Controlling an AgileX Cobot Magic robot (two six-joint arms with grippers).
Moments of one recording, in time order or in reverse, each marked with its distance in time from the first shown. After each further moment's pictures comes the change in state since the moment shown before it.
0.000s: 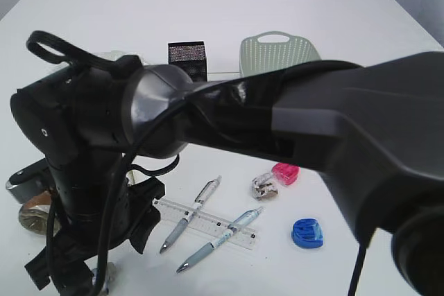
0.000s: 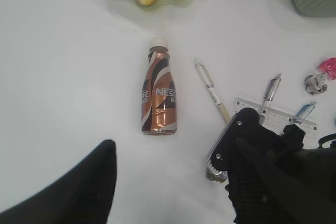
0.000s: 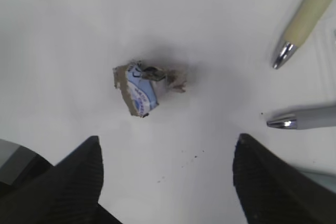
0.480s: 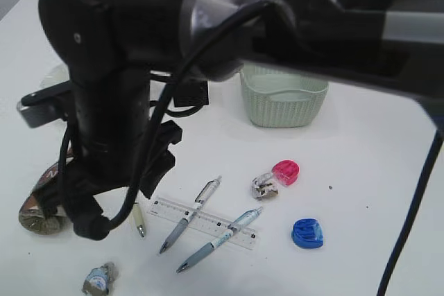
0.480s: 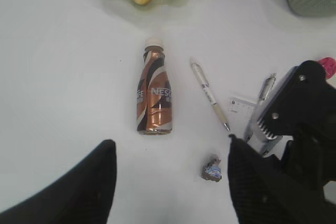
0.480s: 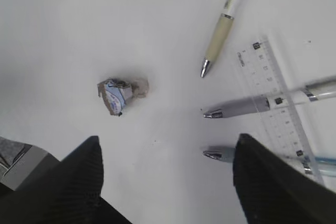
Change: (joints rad) left arm 0.000 0.000 0.000 -0.015 0.000 0.000; right arm -0.071 -0.149 0.013 -0.016 0.006 0.011
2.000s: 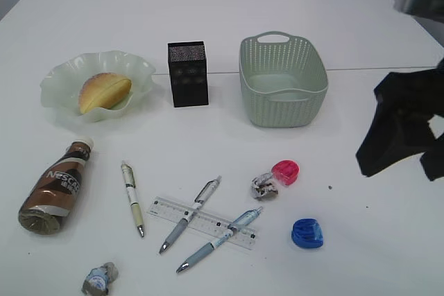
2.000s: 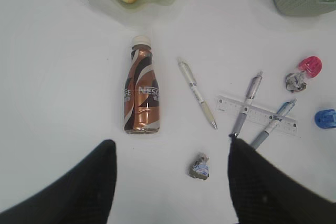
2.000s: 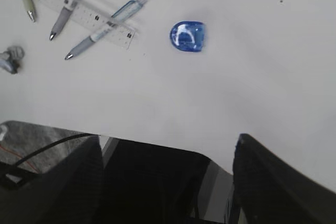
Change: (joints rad) left arm 0.000 0.000 0.000 -0.037 -0.002 0.000; right arm -0.579 -0.898 0.812 0.159 0.004 0.050
